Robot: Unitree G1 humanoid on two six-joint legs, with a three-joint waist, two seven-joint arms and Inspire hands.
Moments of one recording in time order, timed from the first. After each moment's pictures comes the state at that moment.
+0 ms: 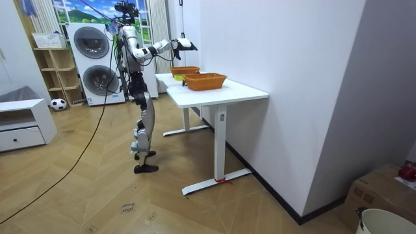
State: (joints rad) left arm 0.18 0.27 0.13 1.16 -0.14 -0.05 -0.04; right arm -0.09 -0.54 -0.09 -0.33 -0.13 0.03 0.47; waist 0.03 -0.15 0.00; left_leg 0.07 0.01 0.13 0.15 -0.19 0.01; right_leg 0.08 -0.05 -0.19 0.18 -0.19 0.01
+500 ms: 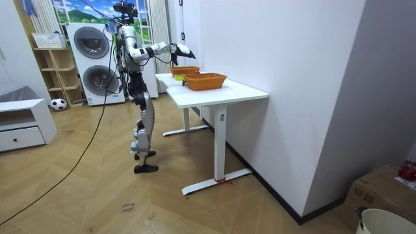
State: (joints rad) left arm 0.19 0.28 0.11 1.12 -0.14 -0.04 -0.04; right arm -0.01 -0.54 -0.09 -0.33 -0.14 0.09 0.55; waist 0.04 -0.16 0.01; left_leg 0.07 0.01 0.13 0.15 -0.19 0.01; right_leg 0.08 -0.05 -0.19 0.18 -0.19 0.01
